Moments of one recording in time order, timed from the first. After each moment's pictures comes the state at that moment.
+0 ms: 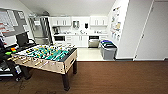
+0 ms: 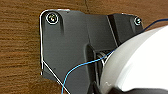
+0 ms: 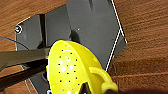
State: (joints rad) left arm 1.54 2.91 -2.65 0.75 -0.15 -0.75; right arm -1.60 2.85 -2.52 0.04 0.10 0.10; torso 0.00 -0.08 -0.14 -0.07
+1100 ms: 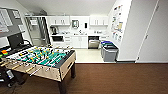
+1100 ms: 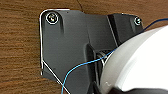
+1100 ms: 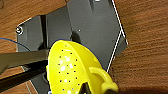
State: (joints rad) left arm 1.54 2.92 -2.65 0.75 -0.15 -0.75; right arm -1.59 2.86 -2.52 0.04 0.10 0.10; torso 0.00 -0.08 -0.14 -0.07
